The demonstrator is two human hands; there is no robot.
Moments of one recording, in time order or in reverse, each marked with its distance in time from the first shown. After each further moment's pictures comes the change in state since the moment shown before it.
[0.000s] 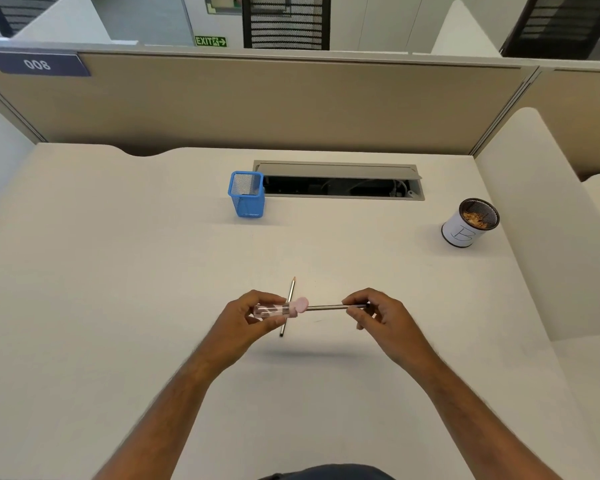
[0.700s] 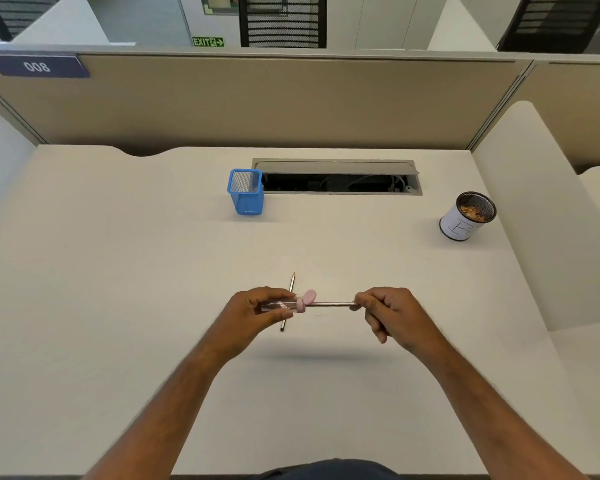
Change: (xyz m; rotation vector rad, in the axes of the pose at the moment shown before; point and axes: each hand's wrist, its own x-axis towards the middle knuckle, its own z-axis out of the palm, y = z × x) left_hand 0.008 0.002 0.004 0.055 -0.062 0.053; right_hand -0.004 -0.005 -0.017 0.103 -0.085 0.068
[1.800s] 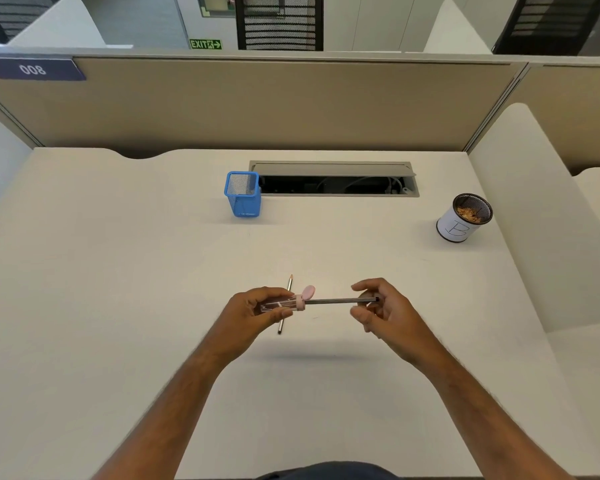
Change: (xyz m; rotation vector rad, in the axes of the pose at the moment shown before) left_hand 0.000 0.007 0.004 0.025 0.012 0.020; right_hand -0.011 -0.004 0.003 0.097 0.035 -0.021
